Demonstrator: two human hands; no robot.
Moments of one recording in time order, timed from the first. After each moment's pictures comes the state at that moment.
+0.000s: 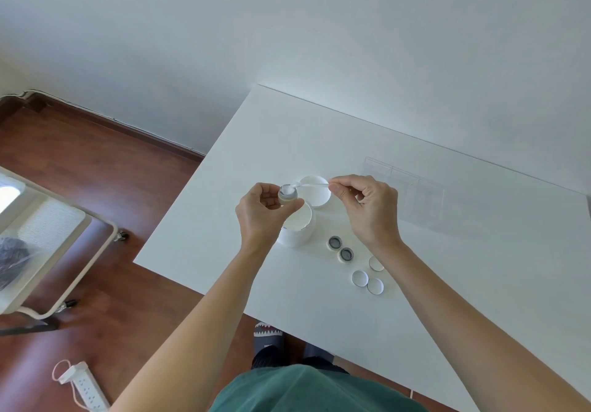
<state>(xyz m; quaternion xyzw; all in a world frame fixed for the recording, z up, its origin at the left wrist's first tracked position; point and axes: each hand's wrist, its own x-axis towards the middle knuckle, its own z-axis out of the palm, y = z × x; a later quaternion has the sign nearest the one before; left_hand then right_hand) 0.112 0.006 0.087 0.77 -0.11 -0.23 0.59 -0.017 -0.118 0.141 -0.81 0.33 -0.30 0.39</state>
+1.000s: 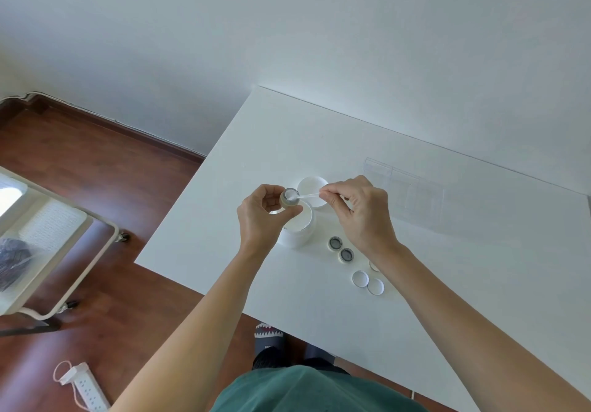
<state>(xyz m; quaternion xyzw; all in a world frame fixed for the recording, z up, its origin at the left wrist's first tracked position) 0.112 0.012 0.086 0.76 -0.17 -0.22 0.59 -0.017 -0.109 0.148 -0.88 0.25 -0.27 0.30</state>
